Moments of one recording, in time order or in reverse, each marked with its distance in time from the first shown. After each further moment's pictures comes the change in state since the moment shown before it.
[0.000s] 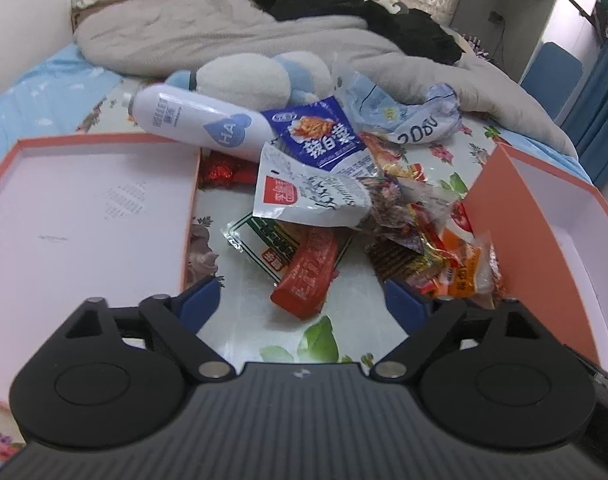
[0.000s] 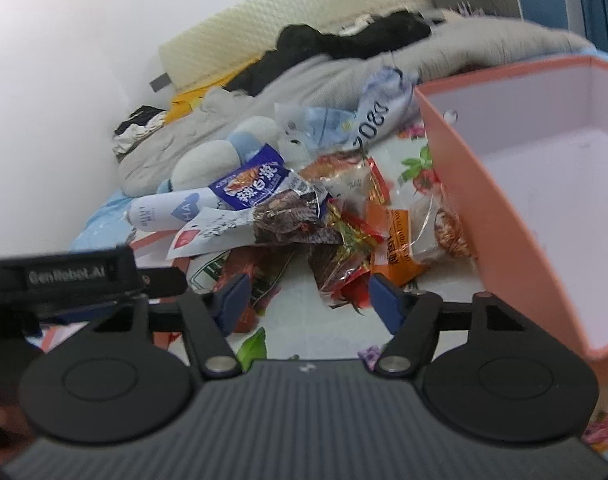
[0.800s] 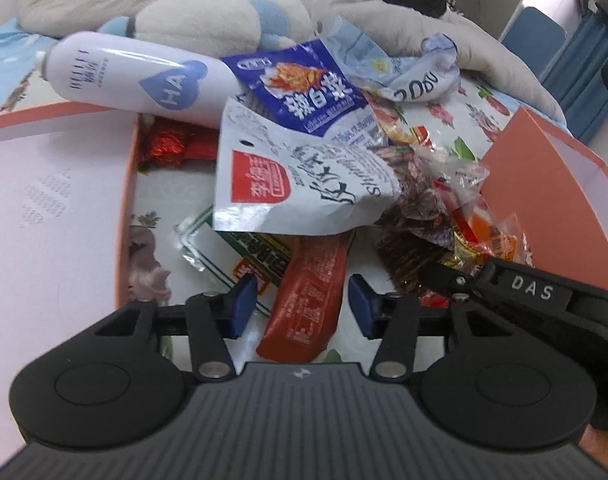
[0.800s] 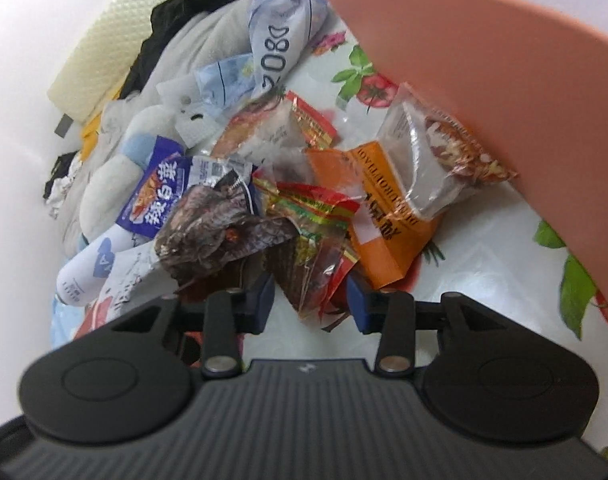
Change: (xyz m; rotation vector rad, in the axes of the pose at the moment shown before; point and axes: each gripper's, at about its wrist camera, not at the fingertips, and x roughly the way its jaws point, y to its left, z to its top) left arm 0.101 0.013 0.016 0.053 0.119 -0.123; right arm 0.105 -0.025 0.006 0.401 0.142 -0.098
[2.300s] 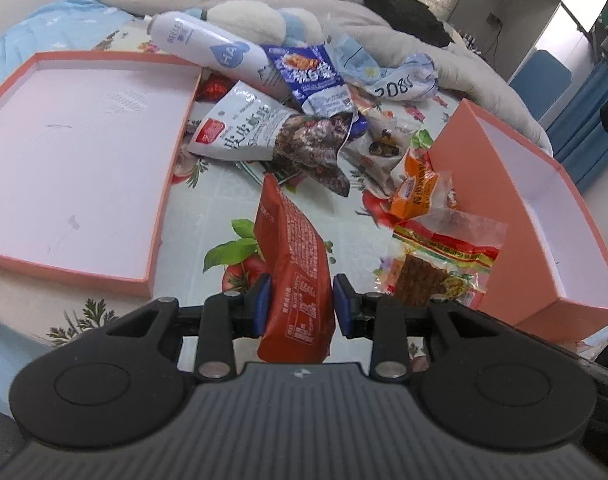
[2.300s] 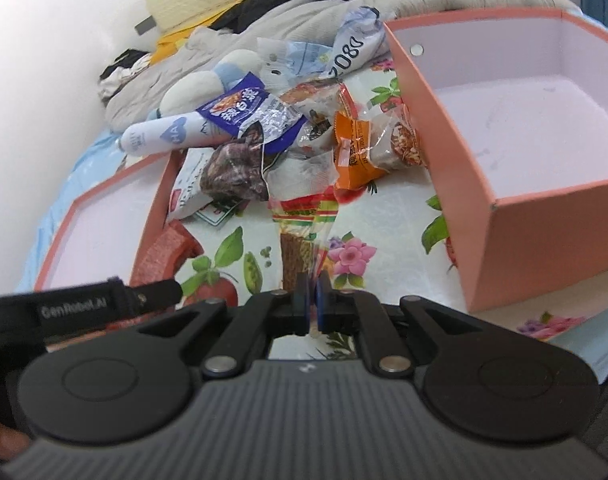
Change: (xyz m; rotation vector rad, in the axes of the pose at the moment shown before) left arm -0.142 -0.044 -0.125 -0.151 -0.085 0.037; right arm -0.158 -0.024 -0.061 -0.477 0.018 0.028
